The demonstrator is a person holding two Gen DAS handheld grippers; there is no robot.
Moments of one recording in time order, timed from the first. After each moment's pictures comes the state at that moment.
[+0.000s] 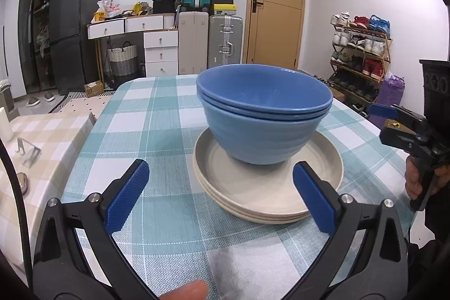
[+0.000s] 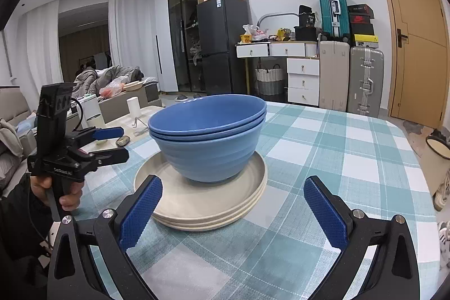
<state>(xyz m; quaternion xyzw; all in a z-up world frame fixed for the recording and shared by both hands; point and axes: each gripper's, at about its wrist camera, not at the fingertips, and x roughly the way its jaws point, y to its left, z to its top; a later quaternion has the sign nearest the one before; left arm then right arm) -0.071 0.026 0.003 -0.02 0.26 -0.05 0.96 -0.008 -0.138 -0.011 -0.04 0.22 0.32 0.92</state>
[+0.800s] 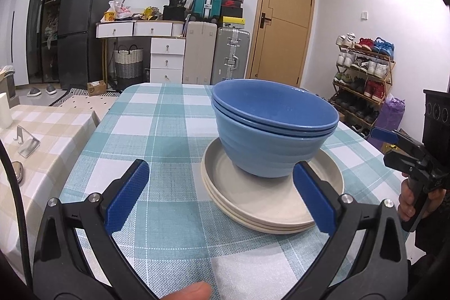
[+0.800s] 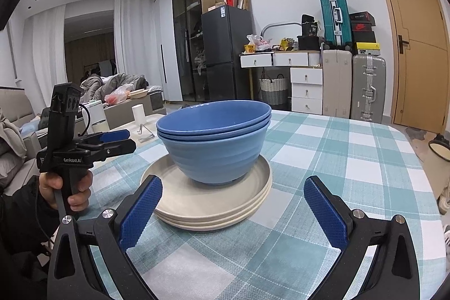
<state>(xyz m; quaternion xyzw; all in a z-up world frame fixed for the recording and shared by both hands) -0.072 0.047 0.004 -0.06 0.22 -0.04 0.97 -0.015 -0.140 -0.017 -0.03 0.20 0.33 0.92</state>
